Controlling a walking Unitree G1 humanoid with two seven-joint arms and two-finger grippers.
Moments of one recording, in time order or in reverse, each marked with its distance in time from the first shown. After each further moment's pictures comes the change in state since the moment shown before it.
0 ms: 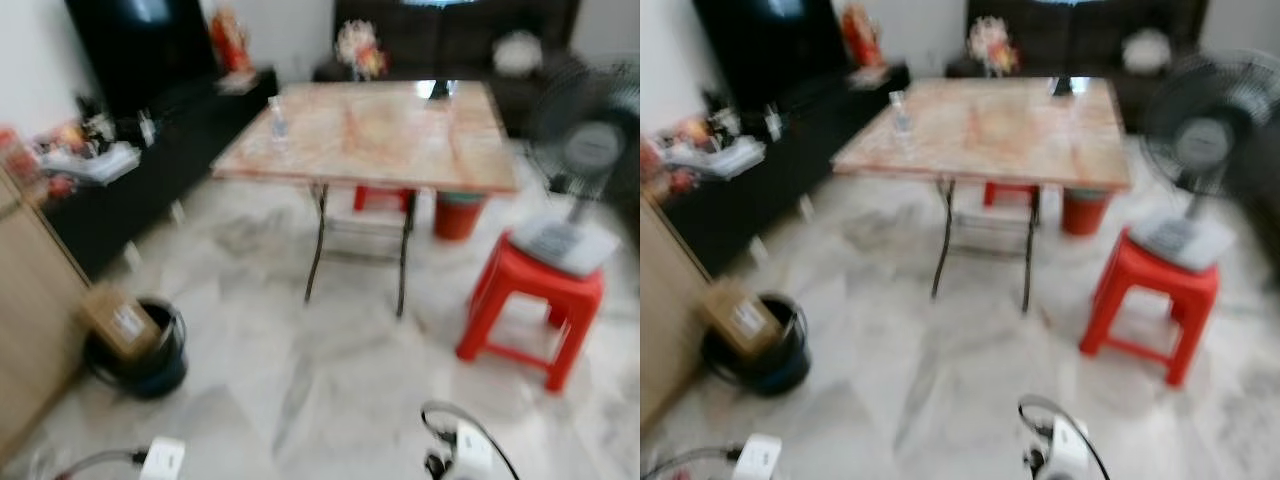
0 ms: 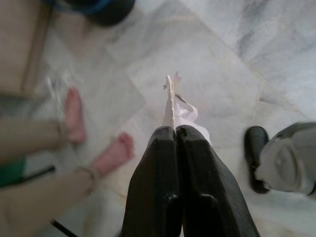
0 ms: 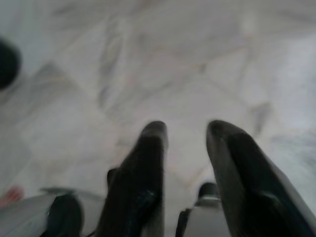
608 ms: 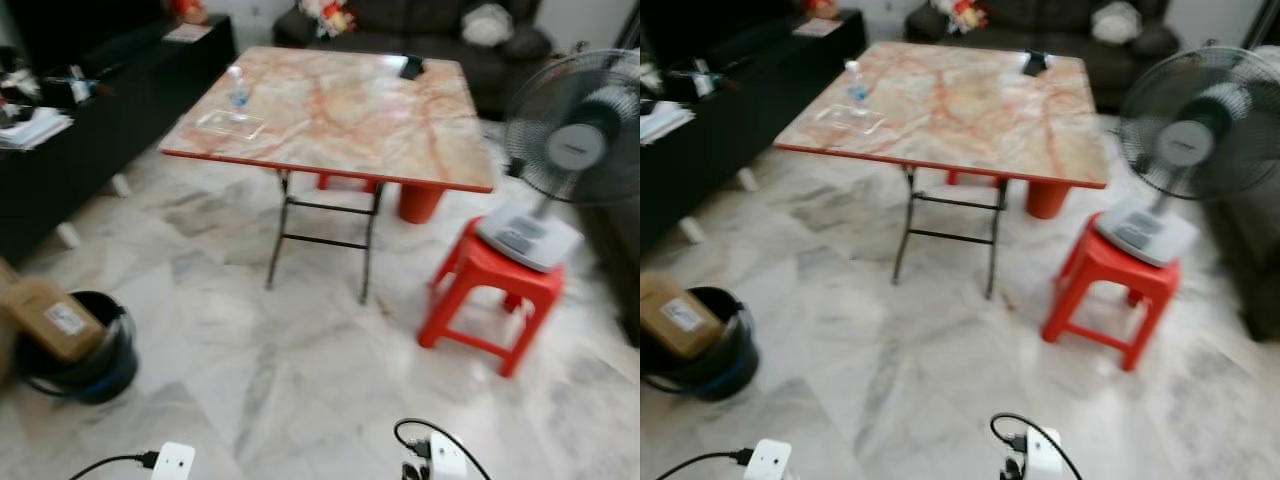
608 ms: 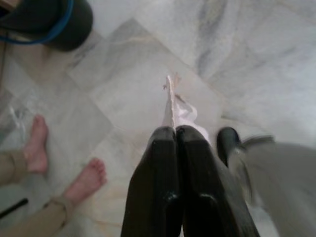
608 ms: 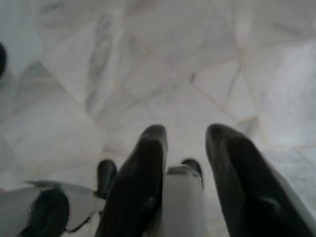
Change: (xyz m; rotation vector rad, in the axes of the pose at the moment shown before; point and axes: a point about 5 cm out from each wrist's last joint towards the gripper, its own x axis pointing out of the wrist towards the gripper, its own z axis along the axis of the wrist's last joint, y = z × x) left arm -0.003 -0.034 0.003 -0.014 -0.057 -0.073; right arm -0.002 -0.008 -0.002 -0.107 0.000 0.018
